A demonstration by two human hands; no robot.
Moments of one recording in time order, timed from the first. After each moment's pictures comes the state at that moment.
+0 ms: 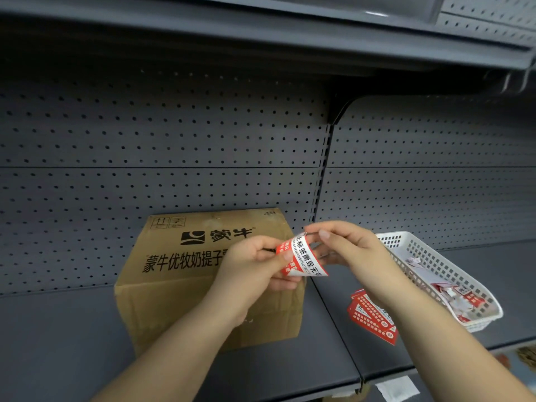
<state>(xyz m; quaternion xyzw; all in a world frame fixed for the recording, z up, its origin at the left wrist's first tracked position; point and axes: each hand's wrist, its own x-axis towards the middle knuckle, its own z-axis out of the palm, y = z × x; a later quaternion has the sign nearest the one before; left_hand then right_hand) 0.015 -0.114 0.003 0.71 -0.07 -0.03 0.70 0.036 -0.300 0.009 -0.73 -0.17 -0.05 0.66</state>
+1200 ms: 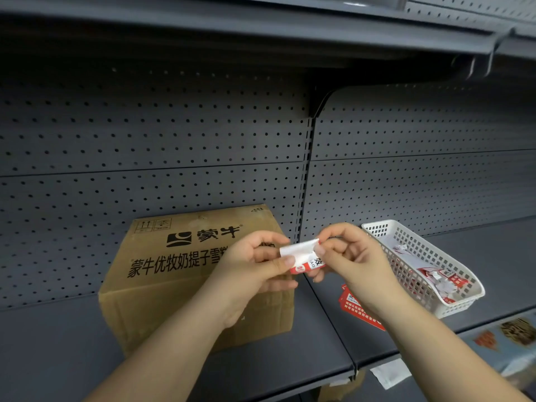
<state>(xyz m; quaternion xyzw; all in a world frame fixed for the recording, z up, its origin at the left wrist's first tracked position) 0.021 -0.117 -0.004 0.62 -0.12 -0.11 0.76 0.015 -0.305 -0.012 -0.65 -0.19 -0.13 0.73</state>
